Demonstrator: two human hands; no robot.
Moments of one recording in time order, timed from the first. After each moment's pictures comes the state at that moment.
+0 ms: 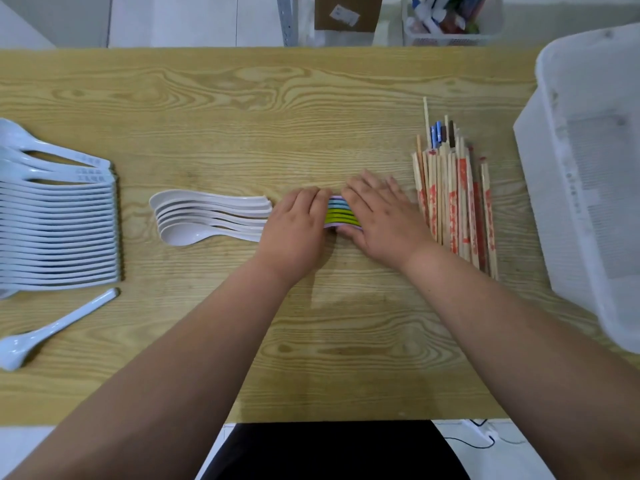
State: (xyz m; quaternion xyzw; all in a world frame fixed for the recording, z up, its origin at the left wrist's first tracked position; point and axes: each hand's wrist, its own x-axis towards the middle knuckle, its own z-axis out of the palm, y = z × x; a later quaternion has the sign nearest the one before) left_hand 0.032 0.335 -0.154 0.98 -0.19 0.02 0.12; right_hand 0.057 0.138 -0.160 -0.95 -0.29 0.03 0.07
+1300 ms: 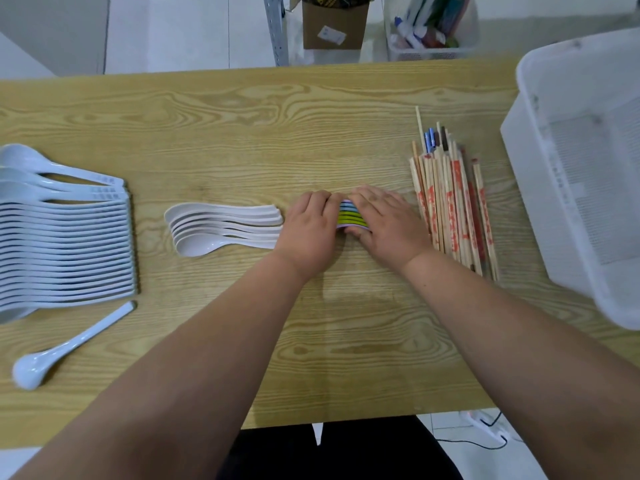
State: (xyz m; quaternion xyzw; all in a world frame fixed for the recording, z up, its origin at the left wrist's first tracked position) left_hand 0.038 0.331 -0.152 0.97 -0.23 -0.01 0.11; right_hand 0.048 0.140 -0.165 -0.96 -0.24 0.00 0.11
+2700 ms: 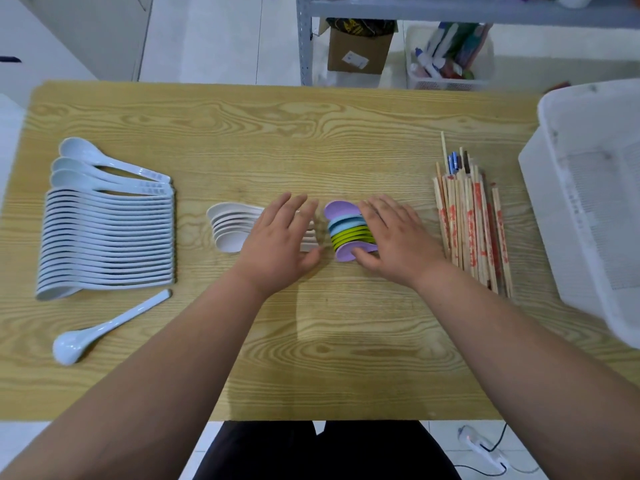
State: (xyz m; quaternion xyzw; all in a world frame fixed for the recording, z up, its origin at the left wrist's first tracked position) left_hand 0.007 0.428 -0.123 0.97 -0.18 0.01 0.17; right_hand 0.035 0.176 -0.117 -0.96 -0.22 0.16 0.07
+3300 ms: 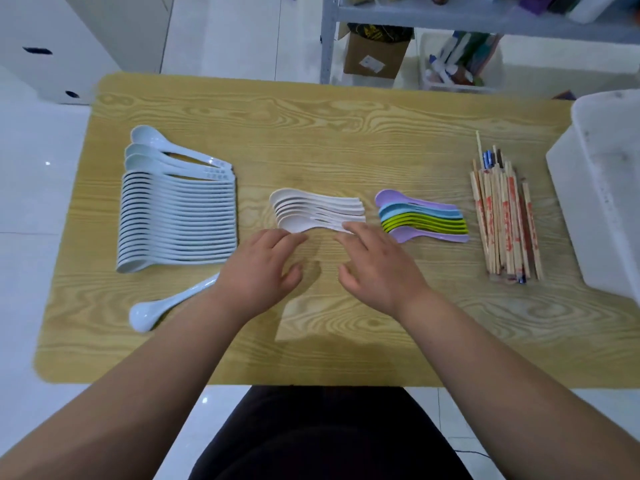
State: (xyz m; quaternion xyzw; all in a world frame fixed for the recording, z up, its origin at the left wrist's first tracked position) left_hand -0.072 0.540 -0.080 0.96 -0.17 0.00 0.20; right_hand -0.048 0.303 -0.074 -0.95 -0.27 0.05 0.16
